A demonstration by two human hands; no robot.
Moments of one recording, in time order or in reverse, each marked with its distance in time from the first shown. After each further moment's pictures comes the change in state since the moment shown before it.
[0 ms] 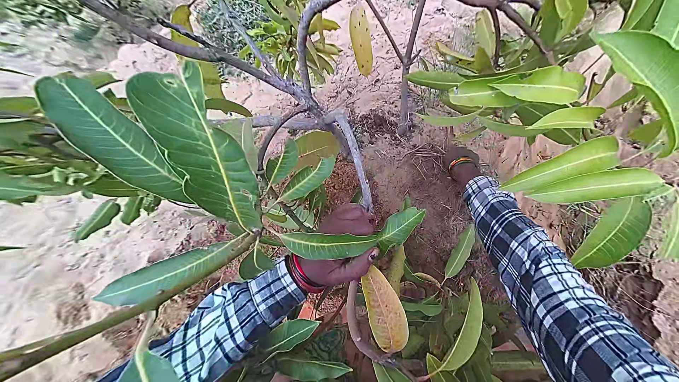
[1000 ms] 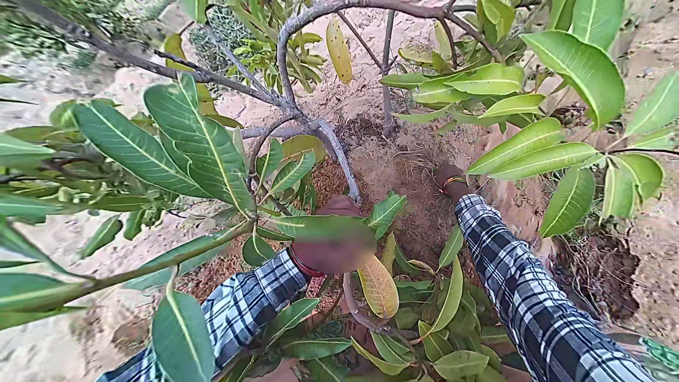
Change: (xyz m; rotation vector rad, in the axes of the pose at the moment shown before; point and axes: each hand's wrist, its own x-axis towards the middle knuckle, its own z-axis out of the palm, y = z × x) left_hand 0.013 -0.002 0.003 0.081 -0.076 0.043; right_hand 0.048 0.074 0.104 0.239 0.171 -0.140
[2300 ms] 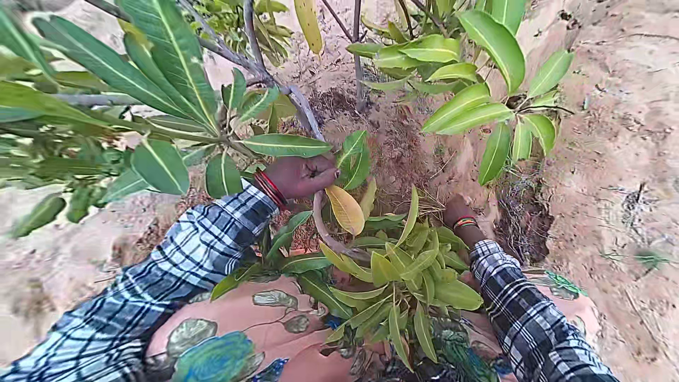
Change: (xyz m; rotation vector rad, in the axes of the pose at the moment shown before) left_hand 0.043 0.028 -0.027 0.145 -0.307 -0.370; right_hand -0.190 0.108 -0.062 -0.249 -0.427 0.168
